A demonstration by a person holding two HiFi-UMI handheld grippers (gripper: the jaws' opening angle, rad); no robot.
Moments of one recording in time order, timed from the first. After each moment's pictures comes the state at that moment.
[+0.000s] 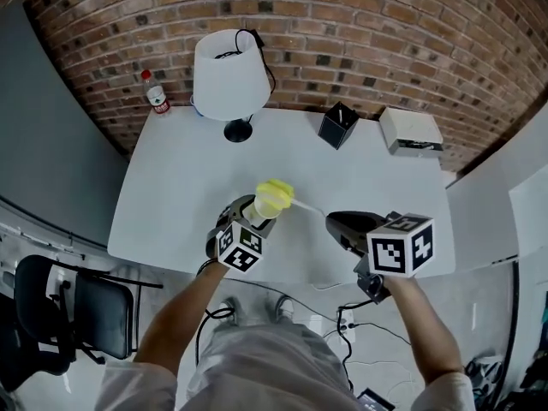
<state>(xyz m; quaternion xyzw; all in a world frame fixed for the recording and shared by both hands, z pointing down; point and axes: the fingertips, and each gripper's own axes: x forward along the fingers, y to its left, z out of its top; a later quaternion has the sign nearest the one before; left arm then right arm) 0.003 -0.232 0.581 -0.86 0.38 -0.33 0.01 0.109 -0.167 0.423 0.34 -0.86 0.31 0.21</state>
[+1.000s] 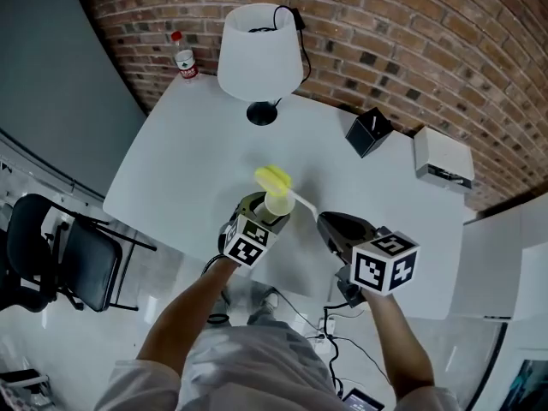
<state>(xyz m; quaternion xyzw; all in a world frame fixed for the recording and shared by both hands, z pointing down) 0.031 -0.250 0.627 -0.84 0.46 -0.26 -0.12 0.103 -0.213 0.477 0.28 -0.90 0.28 0.19</state>
